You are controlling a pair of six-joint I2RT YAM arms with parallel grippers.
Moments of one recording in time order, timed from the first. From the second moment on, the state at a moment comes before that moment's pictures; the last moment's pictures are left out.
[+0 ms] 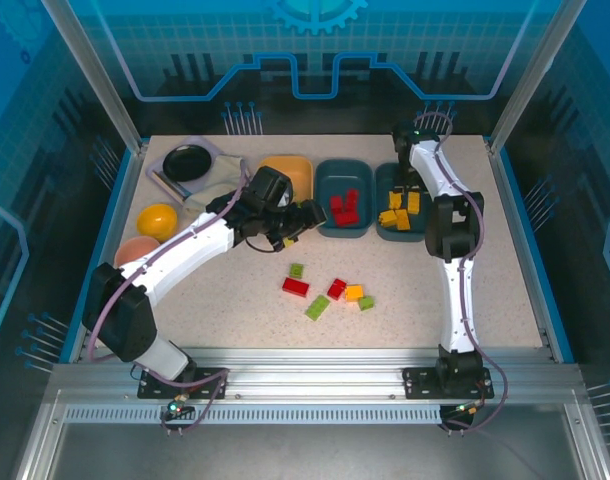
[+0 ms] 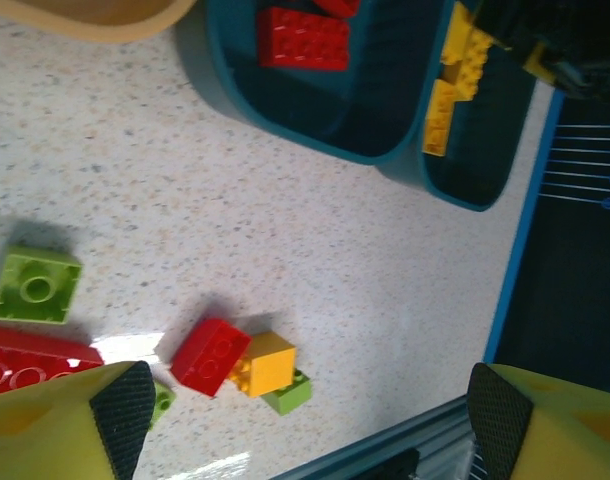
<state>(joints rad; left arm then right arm) -0.57 1.55 1.29 -0.63 0.28 -1.04 0.11 2.47 2.31 -1.24 0.32 0.26</state>
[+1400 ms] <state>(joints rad) -0.62 2.05 1.48 -0.96 0.08 -0.51 0.50 0.93 0.77 -0.74 -0.31 0.61</state>
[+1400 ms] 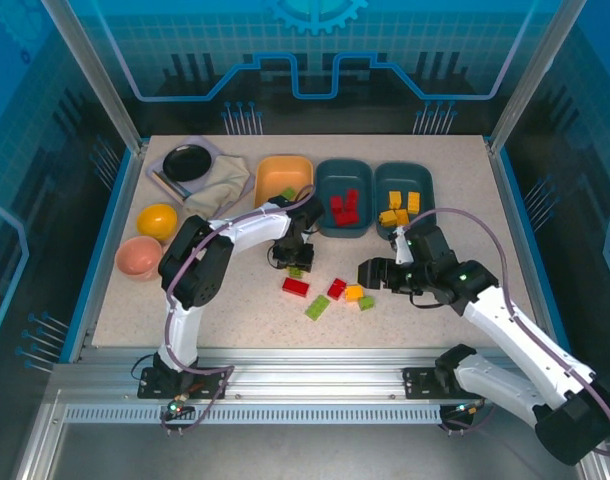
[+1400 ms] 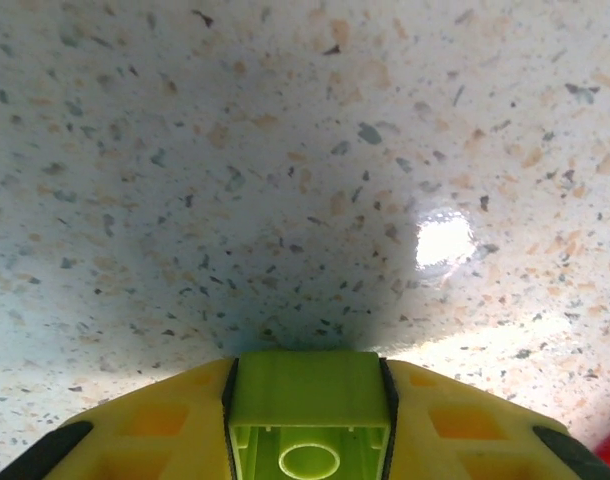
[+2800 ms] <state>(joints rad) -0.40 2.43 2.28 -1.34 -0.22 -0.60 0.50 1.27 1.11 -0.62 -0.30 0.55</state>
